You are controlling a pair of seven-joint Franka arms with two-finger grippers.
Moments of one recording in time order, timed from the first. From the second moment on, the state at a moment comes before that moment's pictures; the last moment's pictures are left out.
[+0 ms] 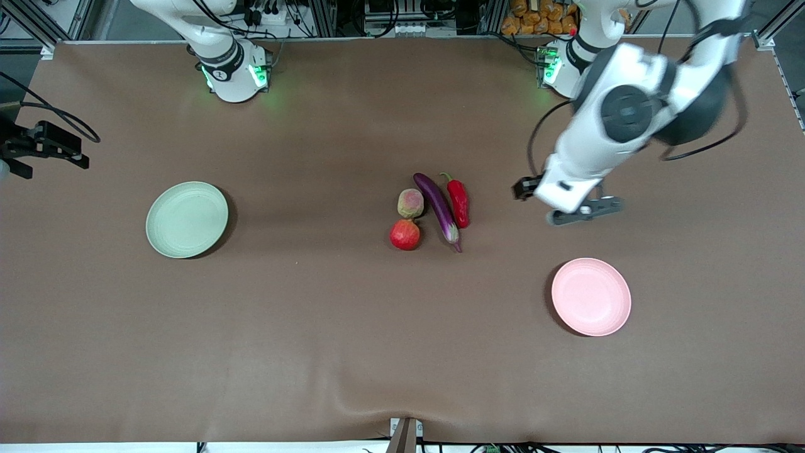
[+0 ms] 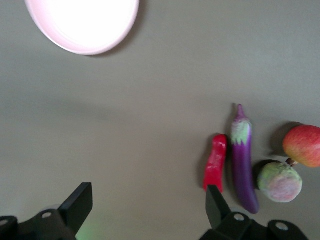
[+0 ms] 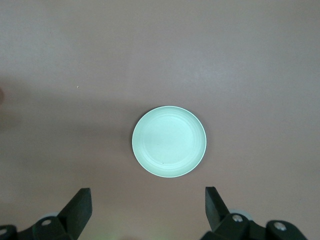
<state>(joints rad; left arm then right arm) -0.11 0.19 -0.40 -1.85 0.02 1.89 -0.75 -0.08 0.02 0.00 -1.54 0.02 1.50 -0.25</state>
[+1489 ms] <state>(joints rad) -0.34 0.51 -0.40 -2.11 0.29 2.51 -1.30 0.20 0.37 0.03 -1.54 0.12 1.63 0.27</state>
